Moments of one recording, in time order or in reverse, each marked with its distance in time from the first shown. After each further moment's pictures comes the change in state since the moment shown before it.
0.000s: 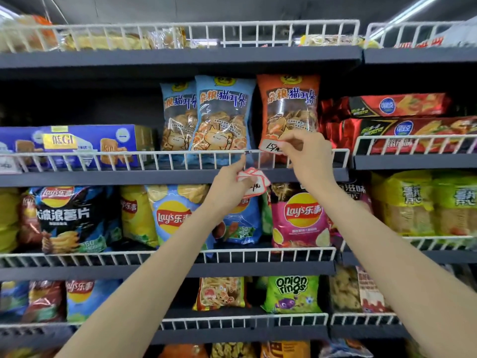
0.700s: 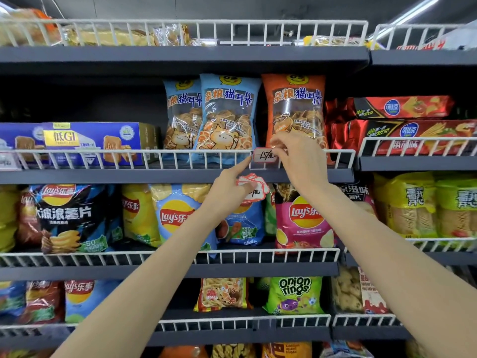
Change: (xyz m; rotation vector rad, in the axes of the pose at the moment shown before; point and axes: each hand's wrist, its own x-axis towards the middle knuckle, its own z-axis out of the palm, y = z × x) left_hand 0.003 -0.021 -0.007 -0.002 -0.062 0.023; right_hand 0.001 0.002 0.021 -0.430 -0.075 -0.204
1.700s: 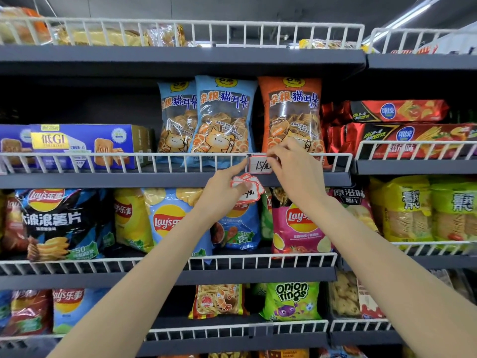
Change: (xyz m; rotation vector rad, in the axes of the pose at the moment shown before) left_hand -0.004 0.012 -0.005 0.028 0.032 0.056; right_hand -0.011 0.003 0.005 -0.094 -0.057 -0.017
